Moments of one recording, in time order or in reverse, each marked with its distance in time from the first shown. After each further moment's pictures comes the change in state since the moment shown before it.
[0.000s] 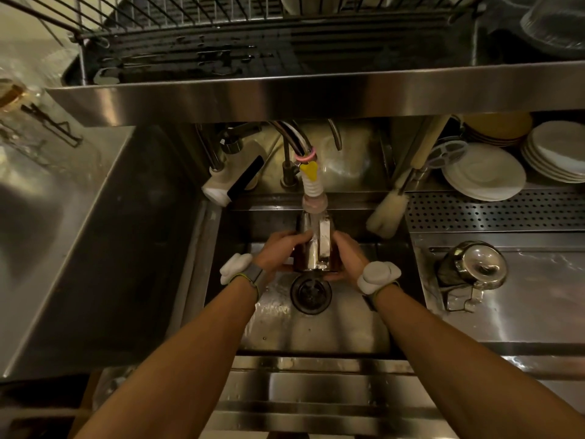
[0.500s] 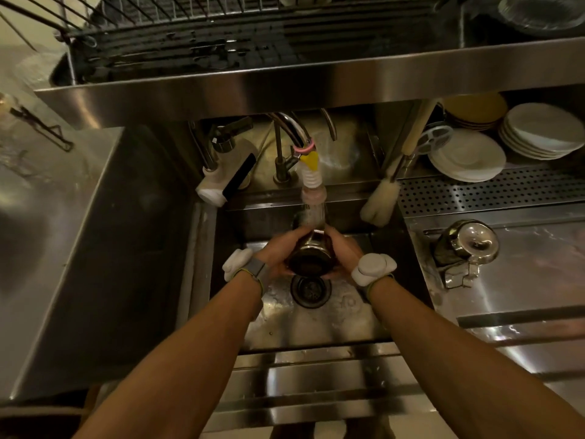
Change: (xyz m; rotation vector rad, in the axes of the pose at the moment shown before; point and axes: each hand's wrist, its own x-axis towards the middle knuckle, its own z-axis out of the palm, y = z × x) left_hand -0.001 -0.001 0.003 -0.121 -0.079 -0.189; right_hand -0.008 0.002 0.019 0.068 0.131 0.069
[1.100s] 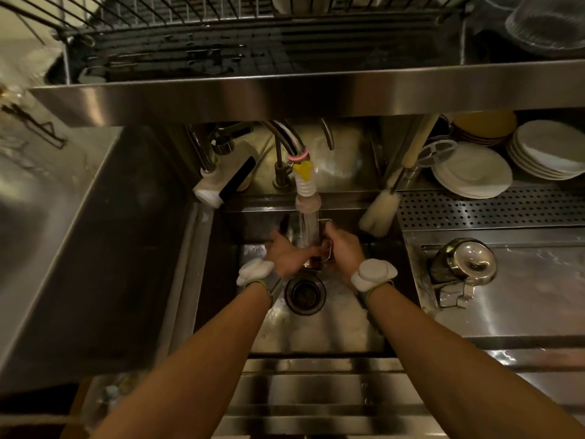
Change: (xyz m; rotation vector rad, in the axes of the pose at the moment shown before) left_hand -0.004 -0.004 0.025 0.523 0.422 0.208; right_hand 0.004 -0.009 -0.013 0.018 0.067 -0.208
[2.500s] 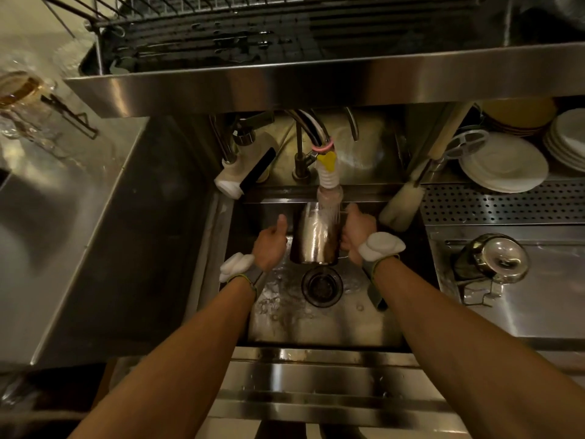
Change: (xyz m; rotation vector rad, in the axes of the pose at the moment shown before) left_hand 0.023 -0.038 -0.044 -0.142 0.044 0.031; right_hand 0.017 -0.022 0.019 0.087 0.140 0.081
